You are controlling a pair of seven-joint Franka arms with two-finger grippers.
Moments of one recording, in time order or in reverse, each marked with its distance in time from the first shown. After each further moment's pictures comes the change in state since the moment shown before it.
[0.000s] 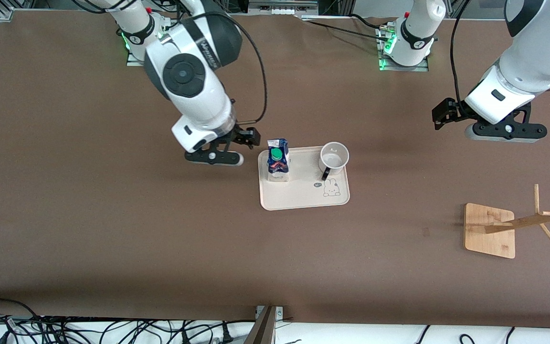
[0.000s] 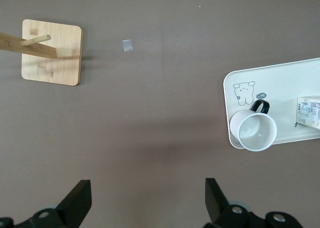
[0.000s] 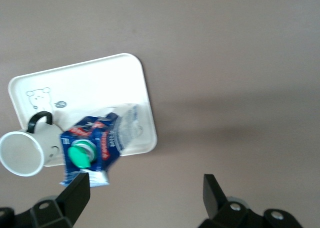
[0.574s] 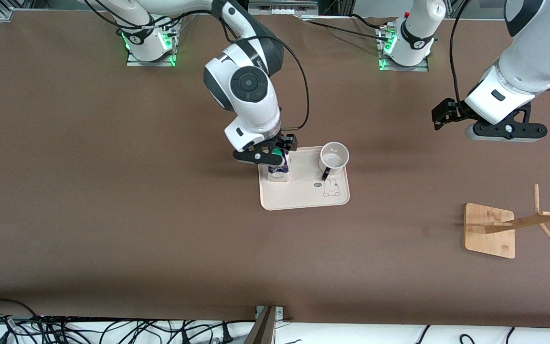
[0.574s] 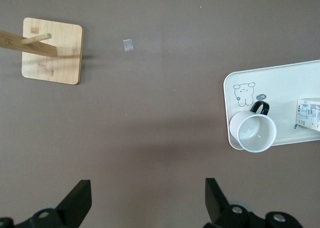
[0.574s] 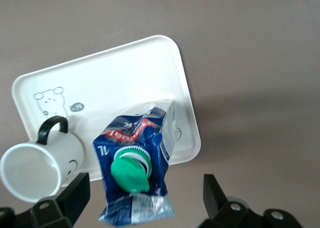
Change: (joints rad) left arm 0.000 0.000 -0.001 0.000 0.000 0.000 -0.011; right arm 0.117 0.155 -0.003 0.029 -0.036 0.151 0.161
